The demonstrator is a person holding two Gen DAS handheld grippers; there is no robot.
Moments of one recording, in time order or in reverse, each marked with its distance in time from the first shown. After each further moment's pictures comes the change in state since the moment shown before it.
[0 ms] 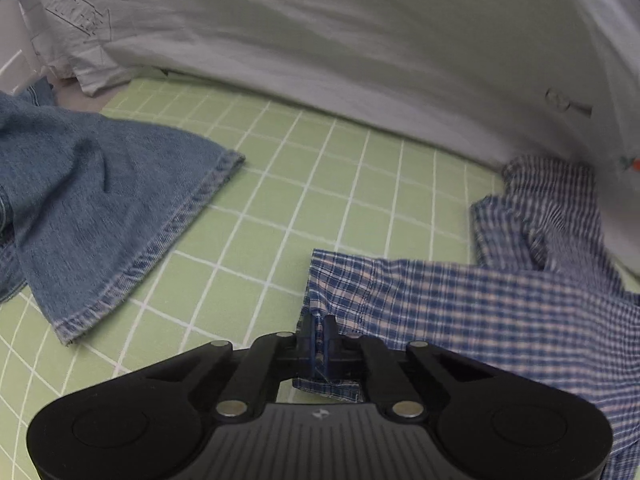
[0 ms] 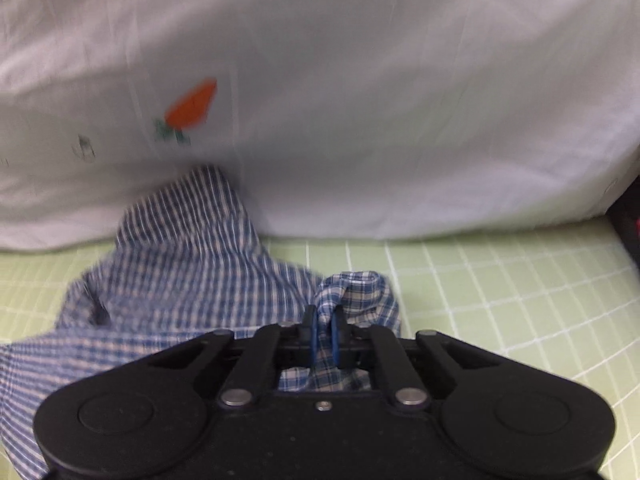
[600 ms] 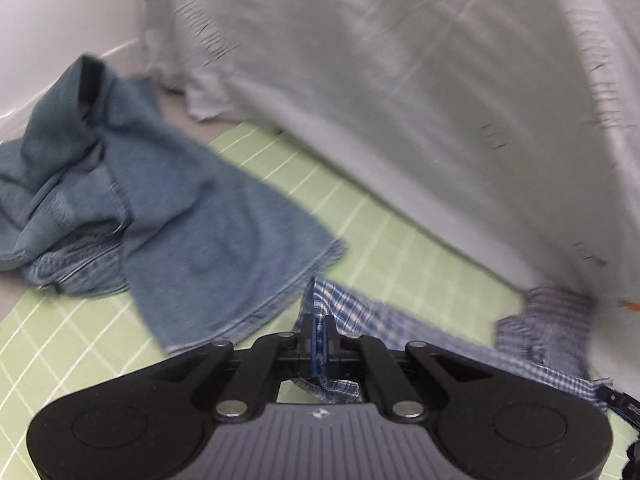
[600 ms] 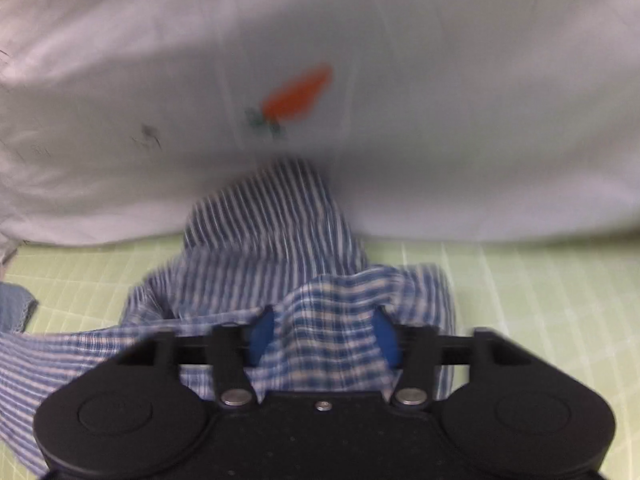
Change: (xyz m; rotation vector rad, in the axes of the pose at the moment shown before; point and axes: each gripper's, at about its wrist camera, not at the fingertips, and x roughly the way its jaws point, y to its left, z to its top) left arm -0.052 0.082 0.013 -0.279 -0.144 0.009; right arm 0.028 0.052 0.022 -0.001 0.110 0.125
